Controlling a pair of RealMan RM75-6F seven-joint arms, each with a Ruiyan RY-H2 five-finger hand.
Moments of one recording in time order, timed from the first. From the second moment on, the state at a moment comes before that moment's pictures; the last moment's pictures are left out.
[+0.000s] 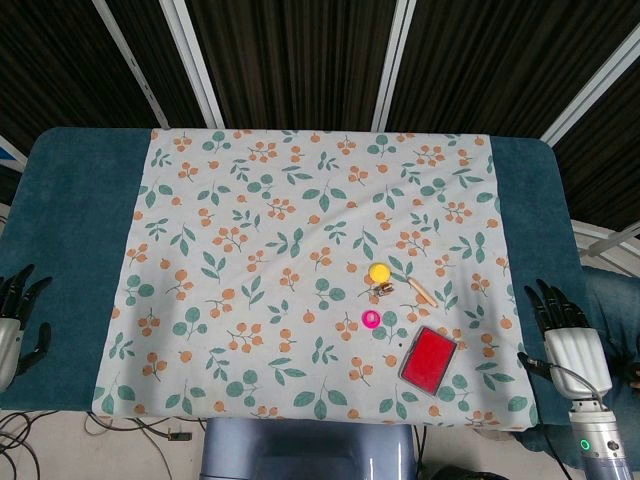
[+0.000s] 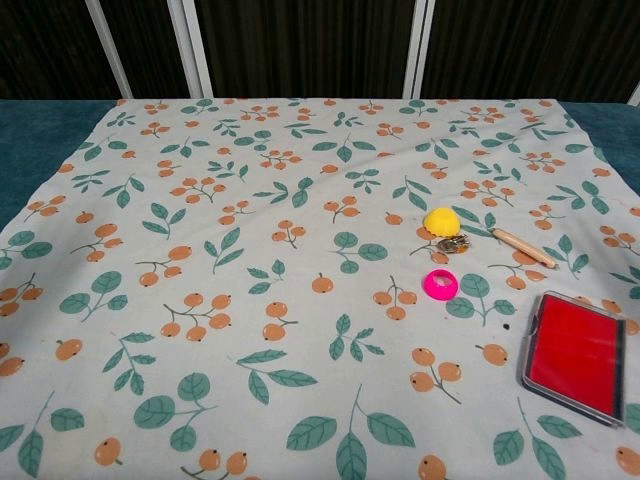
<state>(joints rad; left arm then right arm) -0.08 -1.11 -0.05 -1.62 1.52 1.53 0.06 0.10 -1.26 0.06 -1.47 -1.56 1.52 -0.15</state>
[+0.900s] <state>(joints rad) -0.08 -1.11 -0.05 -1.62 1.51 1.52 0.06 0.12 -1.25 0.06 -1.49 -1.55 1.48 -0.12</state>
